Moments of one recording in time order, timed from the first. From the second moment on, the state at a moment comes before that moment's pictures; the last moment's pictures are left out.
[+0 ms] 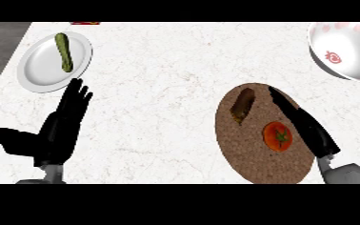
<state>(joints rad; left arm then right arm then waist) 0.01 0.26 -0.10 -1.63 0.35 0.18 0.05 -0.11 -0.53 0.32 -1.44 -0.09 0.03 0.03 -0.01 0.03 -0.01</state>
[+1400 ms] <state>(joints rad) -0.21 0.41 -0.13 -1.59 0.03 0.29 0.13 -0.29 -0.92 0.12 -1.30 0.00 0.43 -0.86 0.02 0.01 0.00</state>
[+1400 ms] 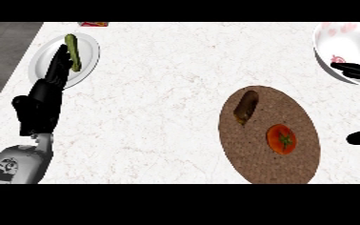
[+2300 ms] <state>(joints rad) -0.23 0.37 -0.10 -1.55 0.00 0.27 0.15 -0.31 -0.93 0.44 -1.37 0.45 0.28 -0.88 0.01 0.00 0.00</state>
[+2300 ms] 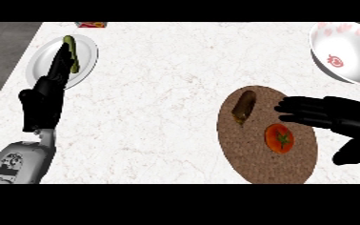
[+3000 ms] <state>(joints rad) -0.21 0.32 -0.05 -1.54 -0.05 0.22 0.13 -0.32 -0.71 0.43 -1.27 0.74 0.29 -0.79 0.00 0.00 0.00</state>
